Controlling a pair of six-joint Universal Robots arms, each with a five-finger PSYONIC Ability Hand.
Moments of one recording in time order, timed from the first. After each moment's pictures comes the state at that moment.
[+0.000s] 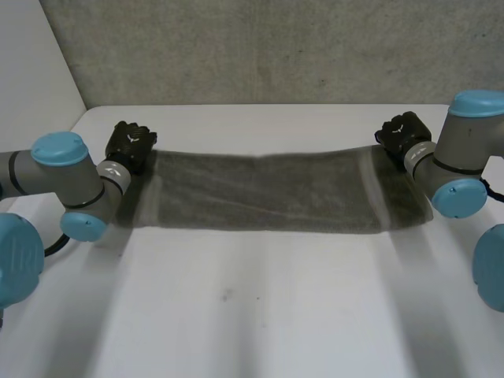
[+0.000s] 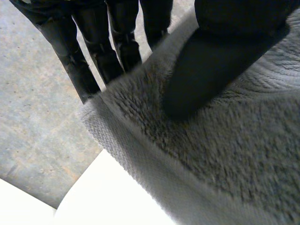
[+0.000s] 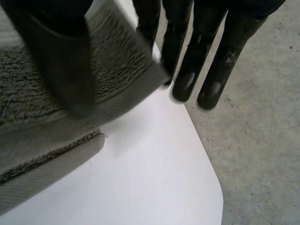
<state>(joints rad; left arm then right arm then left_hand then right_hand) 4.52 -2.64 -0.83 3.42 -1.38 3.70 1.78 -0.42 0.42 0.23 1.45 2.29 0.99 0.97 0.97 0.97 0.81 0.70 0.69 0.71 0.71 0.52</state>
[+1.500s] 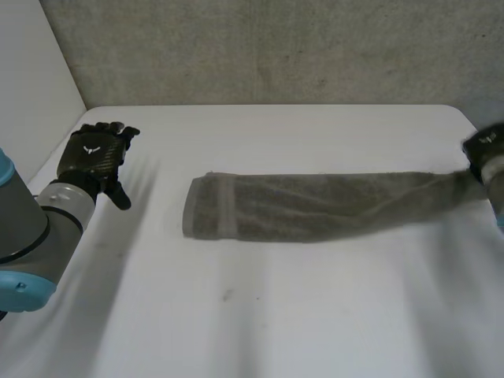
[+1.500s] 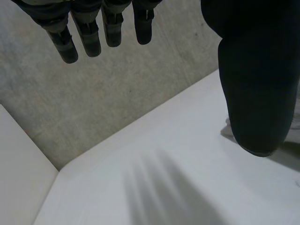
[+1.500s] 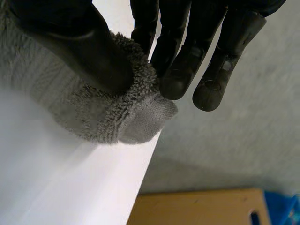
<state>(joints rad) 4.49 -1.87 -1.71 3.50 -1.49 3.40 1.63 -0.93 1.19 -0.07 1.64 2.22 0.17 0.16 0.17 0.17 0.03 1.31 1.31 1.33 1.34 1.15</state>
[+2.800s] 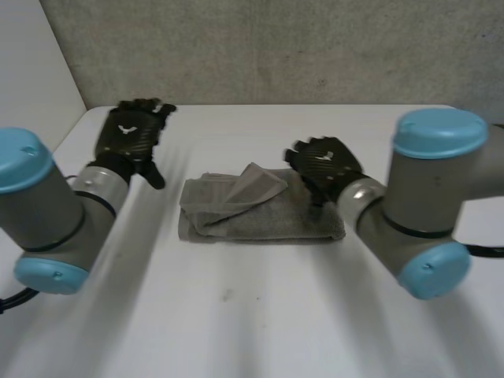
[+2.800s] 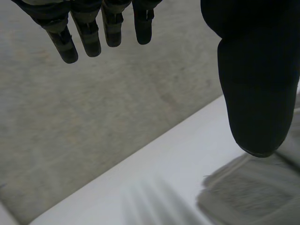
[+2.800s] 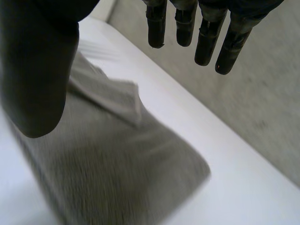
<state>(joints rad) 4.35 -1.95 -1.58 3.55 -1.49 3.35 2.10 -1.03 1.28 0.01 1.47 2.79 0.17 0.16 0.17 0.17 0.03 0.23 0.24 0.24 0.26 0.06</state>
